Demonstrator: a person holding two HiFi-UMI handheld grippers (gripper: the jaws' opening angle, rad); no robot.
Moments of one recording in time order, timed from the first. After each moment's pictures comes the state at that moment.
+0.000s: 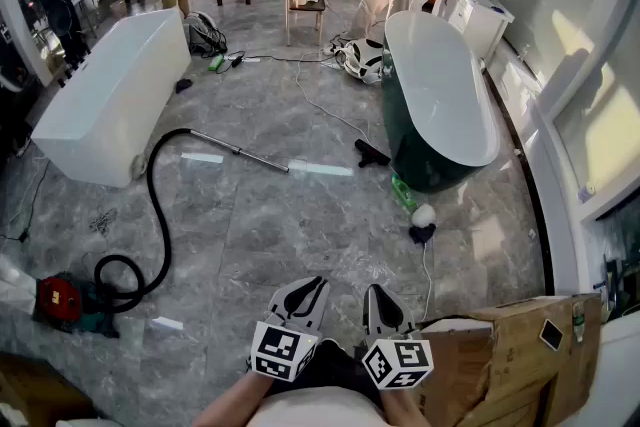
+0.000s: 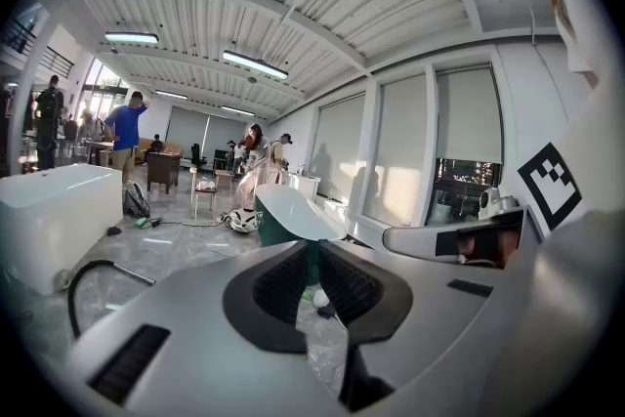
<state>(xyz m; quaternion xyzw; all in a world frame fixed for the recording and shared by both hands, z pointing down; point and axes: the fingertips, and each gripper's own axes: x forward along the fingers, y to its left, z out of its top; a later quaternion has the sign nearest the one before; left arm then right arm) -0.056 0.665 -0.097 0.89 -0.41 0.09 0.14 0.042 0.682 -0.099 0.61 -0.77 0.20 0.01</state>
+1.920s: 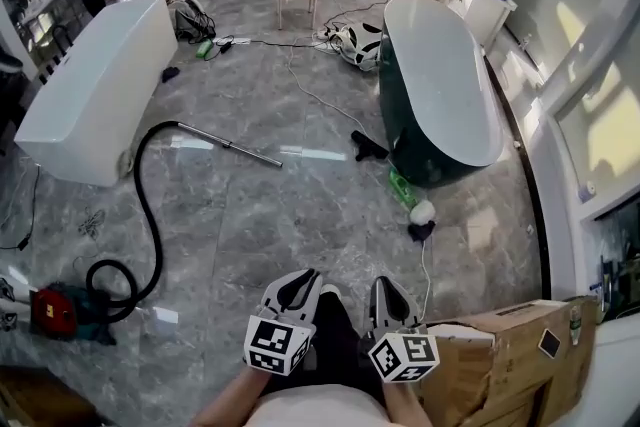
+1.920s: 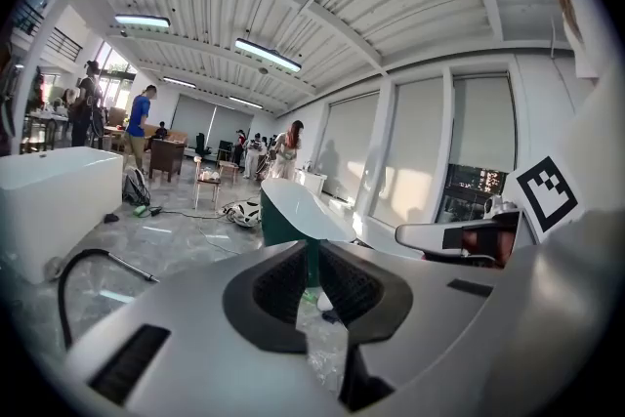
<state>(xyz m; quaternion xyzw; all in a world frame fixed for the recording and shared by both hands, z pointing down) -0.073 0.566 -0.069 0.89 -0.42 0.09 0.17 0.052 0.587 -0.077 0.63 -0.75 0.22 0.00</state>
